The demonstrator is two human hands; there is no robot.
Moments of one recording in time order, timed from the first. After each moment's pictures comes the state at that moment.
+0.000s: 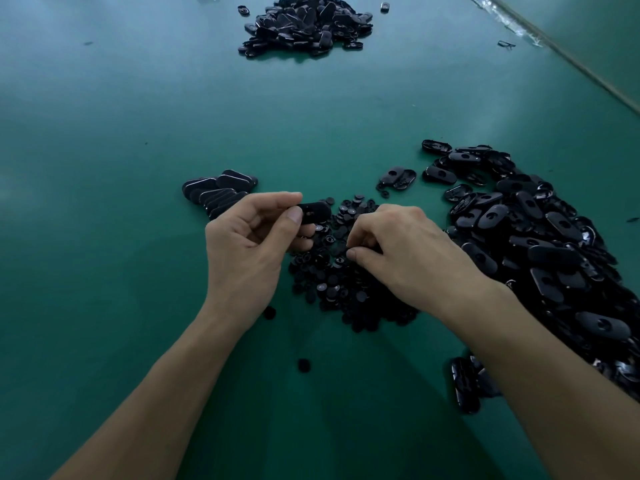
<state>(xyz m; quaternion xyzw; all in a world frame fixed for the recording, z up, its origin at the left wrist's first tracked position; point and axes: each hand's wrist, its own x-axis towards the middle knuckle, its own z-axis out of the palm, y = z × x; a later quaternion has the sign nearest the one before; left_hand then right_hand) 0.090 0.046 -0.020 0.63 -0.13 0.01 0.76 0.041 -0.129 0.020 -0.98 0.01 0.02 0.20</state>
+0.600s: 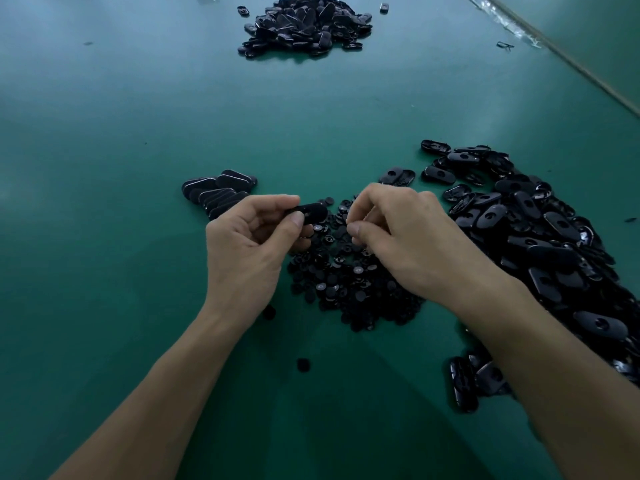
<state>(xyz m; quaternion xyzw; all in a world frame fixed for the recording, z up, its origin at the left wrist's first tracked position) 0.091 0.046 -0.024 0.65 -0.12 0.01 0.75 0.045 -0.131 0.029 -0.94 0.04 -0.02 0.35</state>
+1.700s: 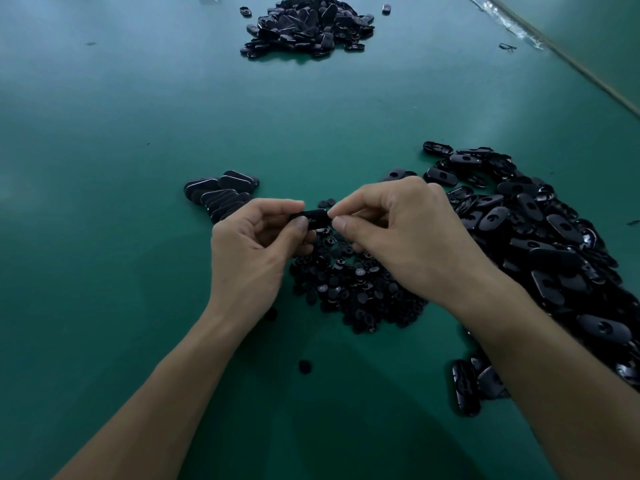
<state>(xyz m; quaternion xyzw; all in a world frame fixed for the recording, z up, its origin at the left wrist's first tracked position) 0.089 0.046 -0.020 0.66 -0.11 -0.01 0.74 0.045 -0.121 0.041 -0.91 0.02 -0.07 0.41</state>
